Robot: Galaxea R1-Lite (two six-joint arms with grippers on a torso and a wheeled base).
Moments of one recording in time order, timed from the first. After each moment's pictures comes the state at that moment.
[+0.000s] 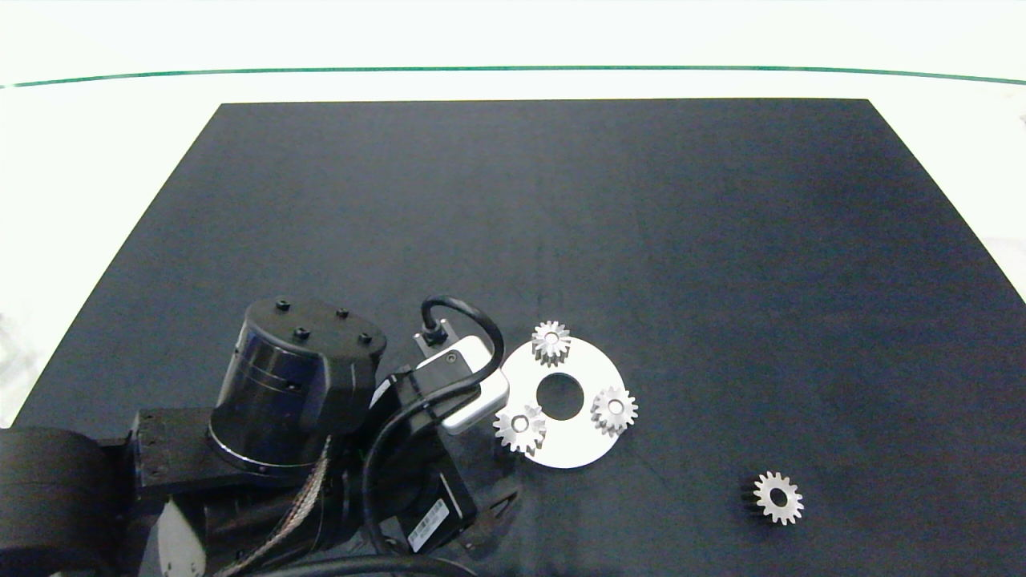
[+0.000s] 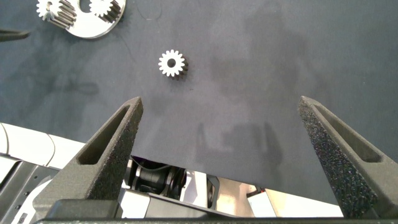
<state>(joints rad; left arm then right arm) -0.85 1.53 -0.77 -0.24 0.13 0.38 0.19 0.51 -0.76 0.61 0.05 0.03</state>
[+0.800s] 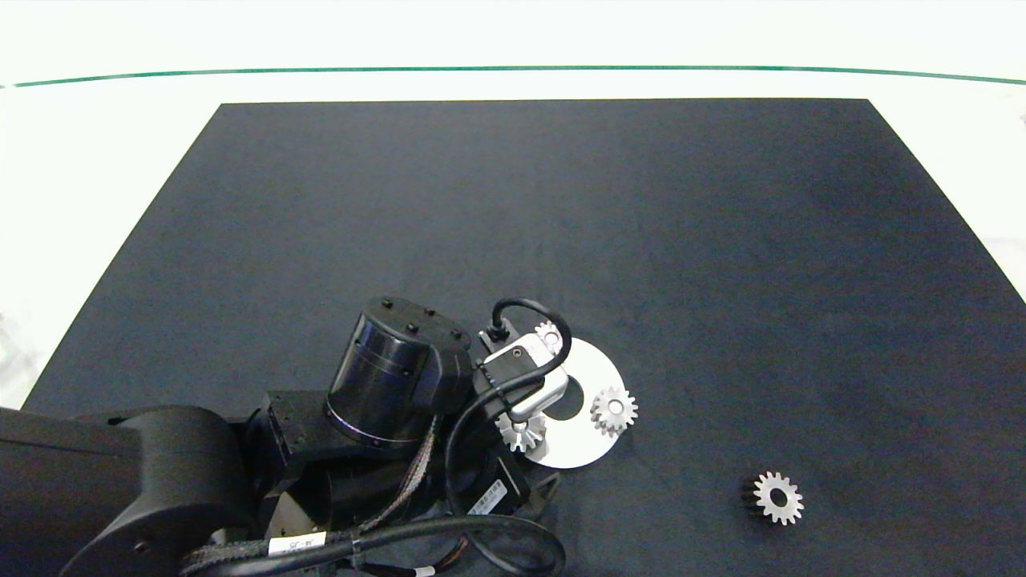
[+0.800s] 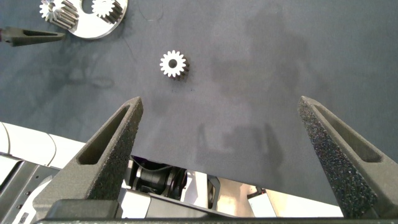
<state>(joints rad) -0.87 1.68 -0.86 -0.26 0.15 0.38 0.19 0.51 -0.76 0.61 0.05 0.03</state>
